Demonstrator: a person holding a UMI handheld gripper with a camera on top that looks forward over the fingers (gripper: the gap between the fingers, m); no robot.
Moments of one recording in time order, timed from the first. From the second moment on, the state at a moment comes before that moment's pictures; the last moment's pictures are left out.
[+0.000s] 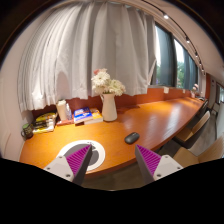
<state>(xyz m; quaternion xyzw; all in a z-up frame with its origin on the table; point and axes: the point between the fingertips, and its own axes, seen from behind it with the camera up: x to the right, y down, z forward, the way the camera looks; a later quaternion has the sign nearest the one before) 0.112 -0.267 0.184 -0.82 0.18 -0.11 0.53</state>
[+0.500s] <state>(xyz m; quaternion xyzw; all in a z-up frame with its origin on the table) 0.215 -0.235 0.032 -0.88 0.14 -0.03 0.45</state>
